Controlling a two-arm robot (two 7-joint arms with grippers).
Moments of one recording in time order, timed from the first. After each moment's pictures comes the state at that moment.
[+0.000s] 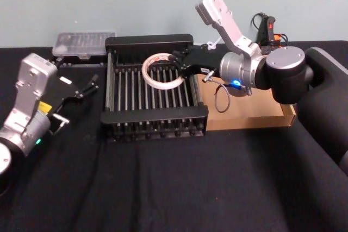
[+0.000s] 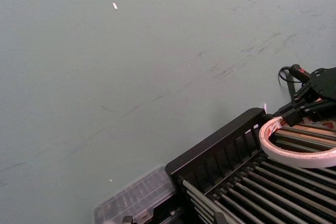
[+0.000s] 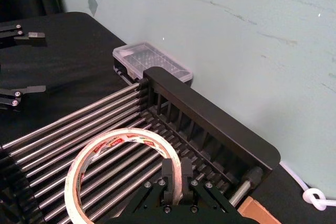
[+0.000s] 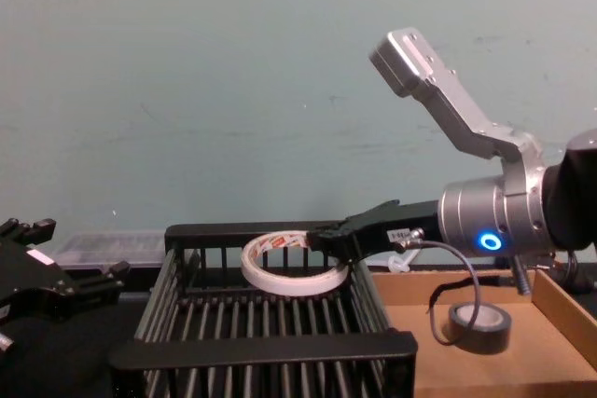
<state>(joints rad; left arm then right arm) -0.20 0.60 0.45 -1.41 -0.25 -0.12 0.03 0.74 0.18 -0.61 -0.92 0.23 0.18 0.53</state>
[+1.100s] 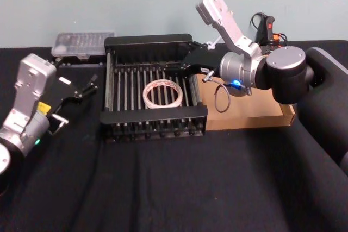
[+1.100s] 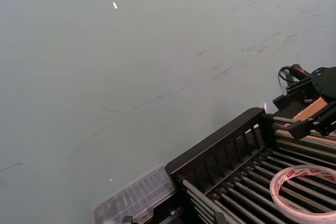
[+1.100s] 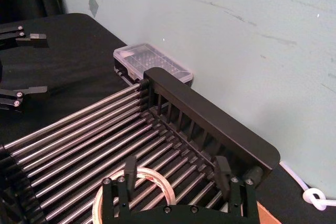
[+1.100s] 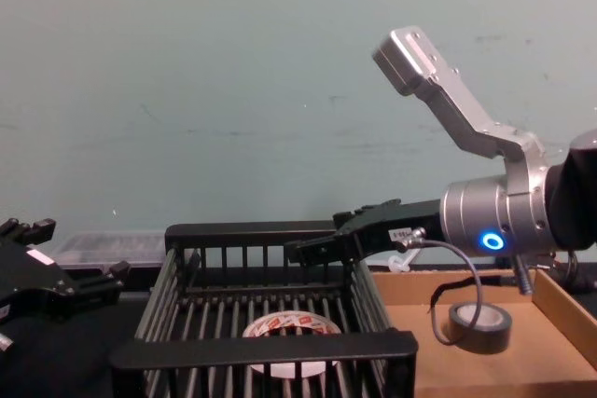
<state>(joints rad) -0.20 0.60 0.45 -1.41 -0.25 -0.12 0.03 0.74 0.19 -0.60 -0.92 0.24 0.18 0.53</state>
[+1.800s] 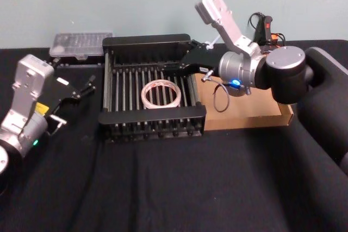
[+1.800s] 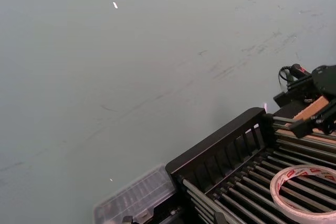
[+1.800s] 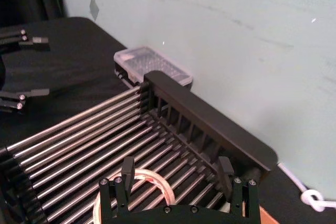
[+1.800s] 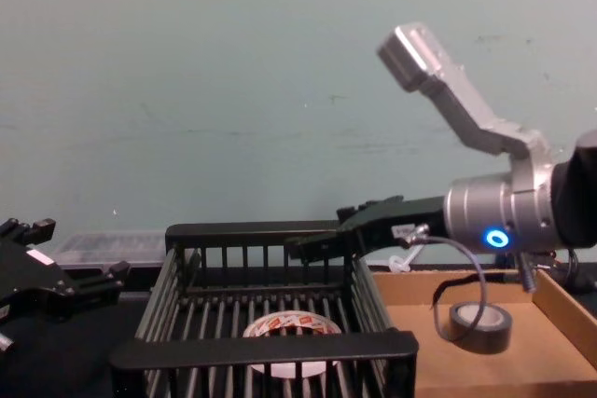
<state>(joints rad) -0.20 0.60 0.45 -1.41 -0.25 -0.12 0.03 0.73 0.19 -0.59 -0.95 0.24 0.18 0.54</state>
